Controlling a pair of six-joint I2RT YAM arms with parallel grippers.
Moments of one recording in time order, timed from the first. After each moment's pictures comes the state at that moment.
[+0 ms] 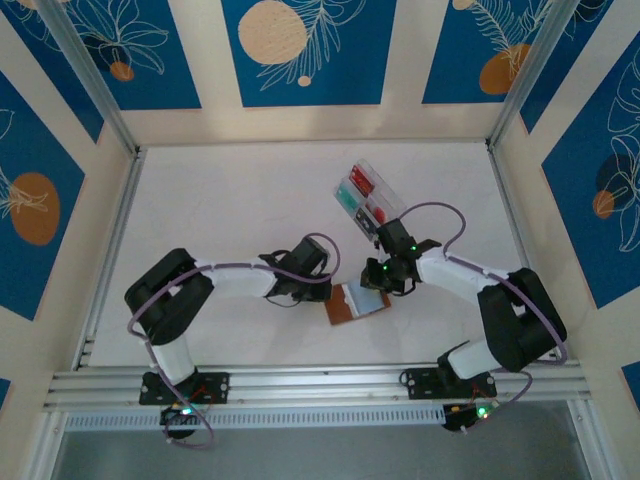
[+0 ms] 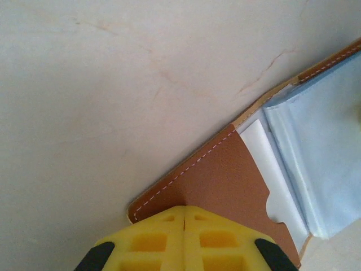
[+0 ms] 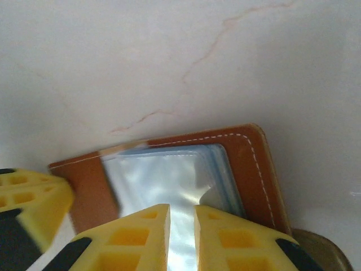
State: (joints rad) left arm -0.87 1.76 0.92 -0.20 0.21 -0.73; right arm 0.47 1.45 0.74 -0.52 -0.26 0.65
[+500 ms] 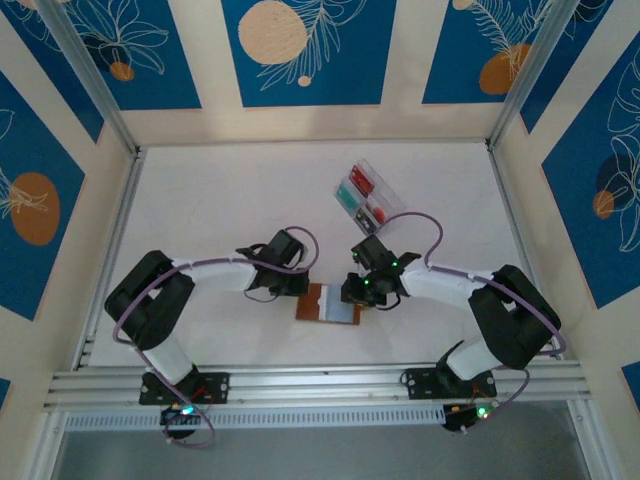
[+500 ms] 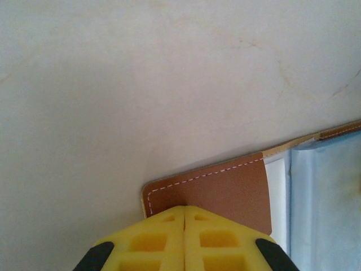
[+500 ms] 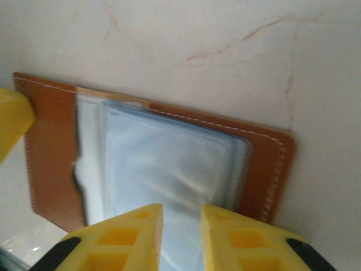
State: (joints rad) left arm -0.73 1.67 0.85 -0.28 0.22 -0.61; right arm 0.68 1.47 0.72 -0.44 -0.24 0.76
